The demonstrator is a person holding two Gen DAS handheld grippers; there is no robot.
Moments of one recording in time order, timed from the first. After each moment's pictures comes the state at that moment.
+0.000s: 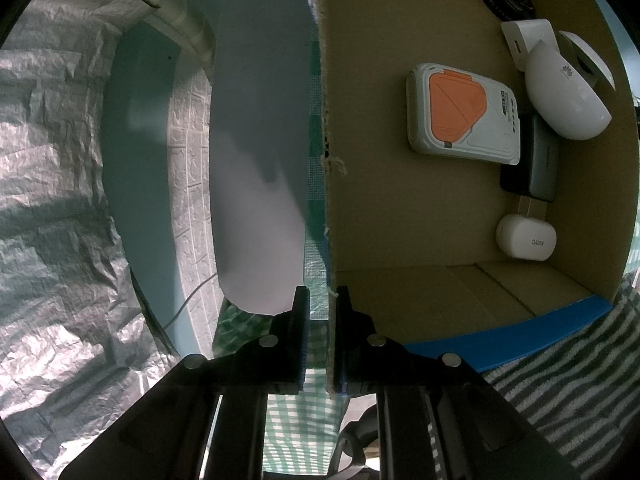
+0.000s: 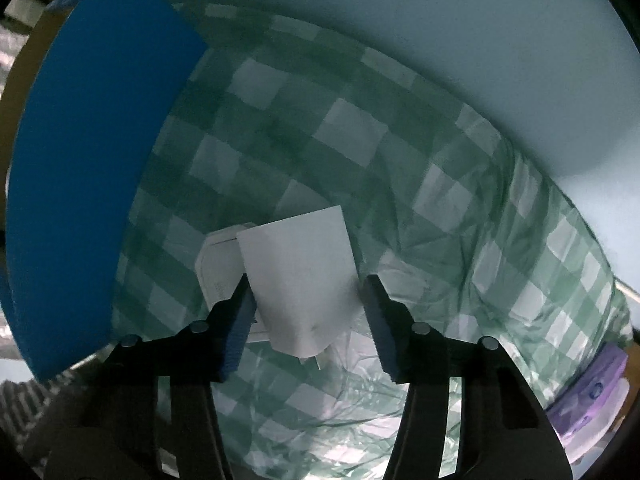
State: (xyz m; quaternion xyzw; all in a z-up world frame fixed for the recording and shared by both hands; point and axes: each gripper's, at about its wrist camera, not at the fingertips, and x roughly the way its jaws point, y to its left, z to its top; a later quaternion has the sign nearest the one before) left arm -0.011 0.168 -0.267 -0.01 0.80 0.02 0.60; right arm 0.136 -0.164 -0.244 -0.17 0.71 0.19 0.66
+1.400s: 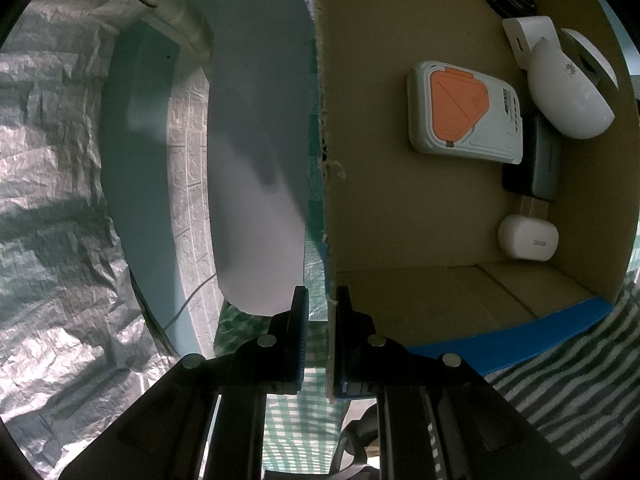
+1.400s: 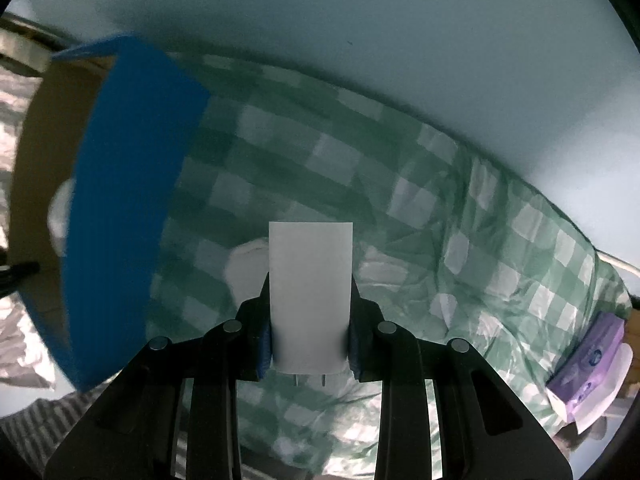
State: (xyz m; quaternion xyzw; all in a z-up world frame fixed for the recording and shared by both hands) left arm -0.011 0.168 -0.270 0.00 0.80 0.02 0.60; right arm 0.120 -0.181 -0.192 -0.12 0.69 0.18 0.68
